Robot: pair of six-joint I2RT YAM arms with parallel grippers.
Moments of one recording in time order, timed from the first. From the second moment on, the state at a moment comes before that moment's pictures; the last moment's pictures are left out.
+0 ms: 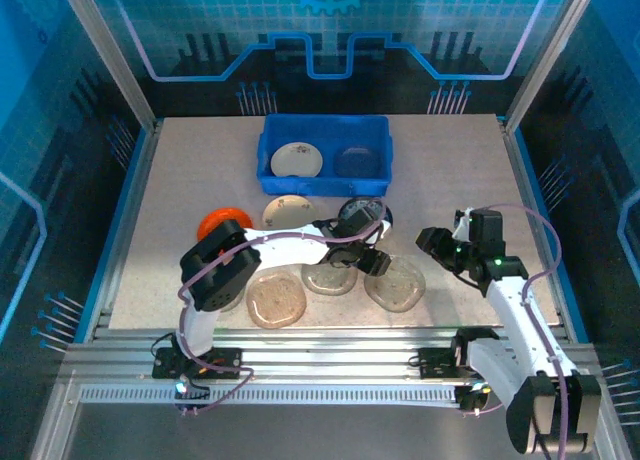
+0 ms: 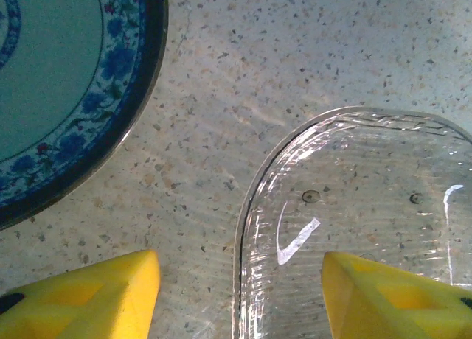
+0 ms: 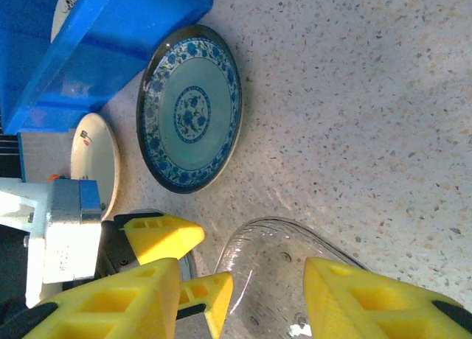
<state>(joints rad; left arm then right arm) -0.92 1.99 1.30 -0.29 0.12 -0.40 -0.01 0.89 0.55 -0.52 -0.45 0.65</state>
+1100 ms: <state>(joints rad) -0.92 2.14 1.48 -0.39 0.19 -0.37 -0.05 0.88 0.50 -0.48 -0.46 0.65</state>
